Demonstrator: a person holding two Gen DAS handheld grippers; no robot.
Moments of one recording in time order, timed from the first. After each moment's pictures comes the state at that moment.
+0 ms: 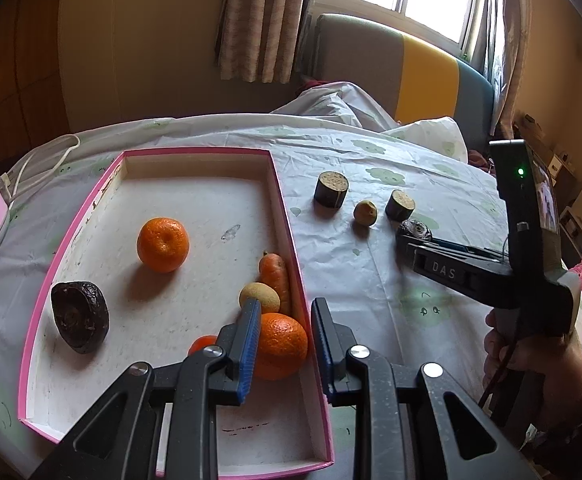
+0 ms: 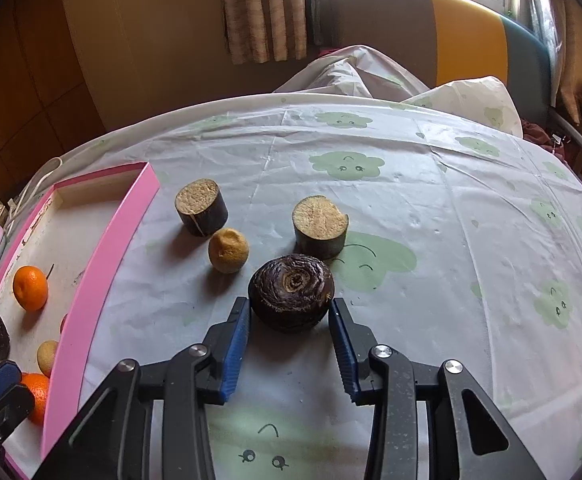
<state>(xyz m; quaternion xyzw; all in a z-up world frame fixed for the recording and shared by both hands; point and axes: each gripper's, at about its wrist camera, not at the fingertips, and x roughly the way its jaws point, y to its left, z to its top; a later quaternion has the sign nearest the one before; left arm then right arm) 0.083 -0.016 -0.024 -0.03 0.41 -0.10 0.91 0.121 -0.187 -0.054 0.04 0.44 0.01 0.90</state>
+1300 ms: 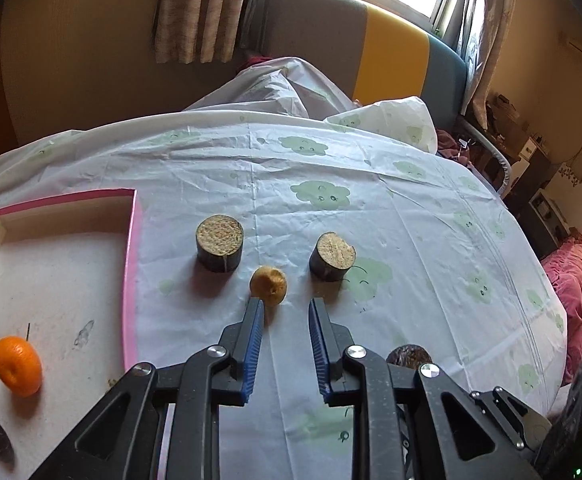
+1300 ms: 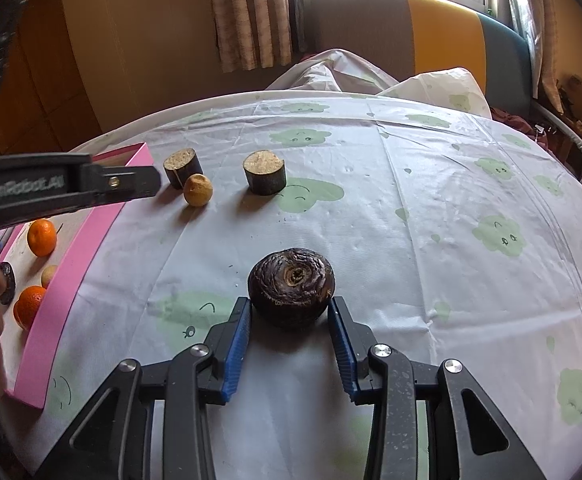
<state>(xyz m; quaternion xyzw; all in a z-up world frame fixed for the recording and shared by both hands) 0.192 -0.115 -0.029 -0.02 0.45 -0.17 0.87 0.054 -0.218 -0.058 0.04 0.42 0.01 0.91</state>
